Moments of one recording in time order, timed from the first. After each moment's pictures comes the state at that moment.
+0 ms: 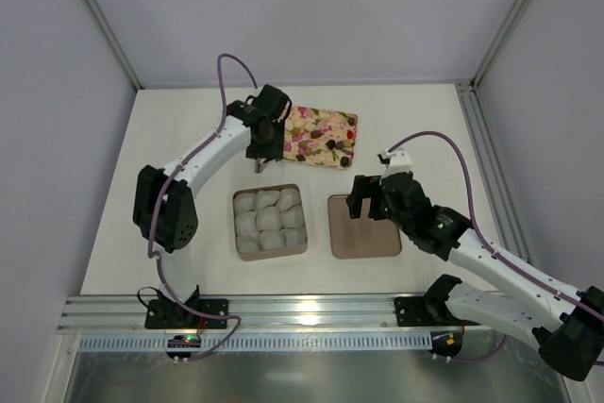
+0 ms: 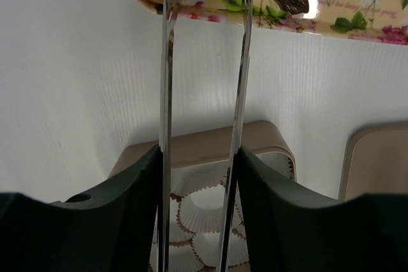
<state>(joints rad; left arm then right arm) -0.53 1.86 1.68 -0.93 -0.20 -0.42 0.74 0.89 0.70 -0.39 0.30 0.48</state>
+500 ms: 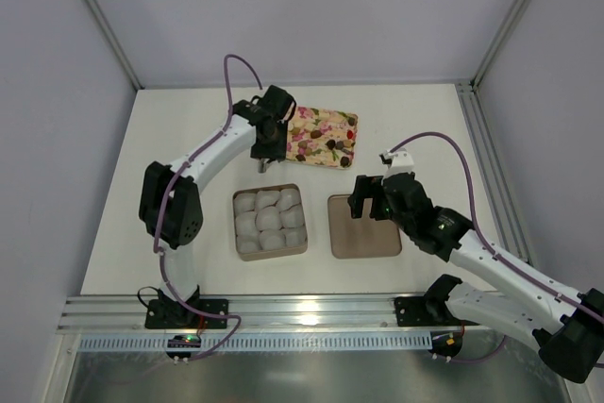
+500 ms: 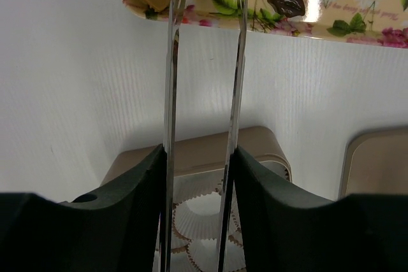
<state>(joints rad) -0.55 1.92 1.71 -0.93 -0.20 -0.42 0.73 0.88 0.68 -0.39 0.31 0.48</state>
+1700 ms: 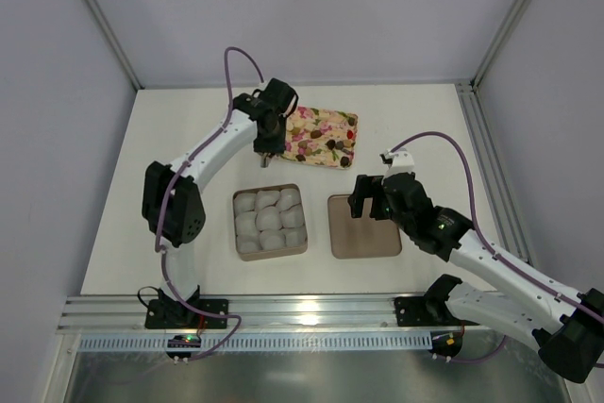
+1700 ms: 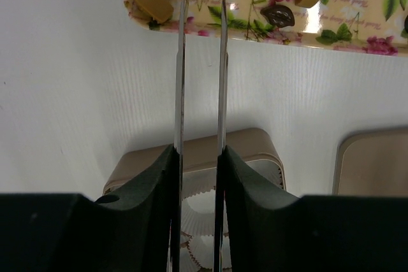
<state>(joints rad) -0.55 1.94 1.80 -0.99 -0.21 -0.41 0.73 0.88 0.68 -0.39 0.31 0.49</state>
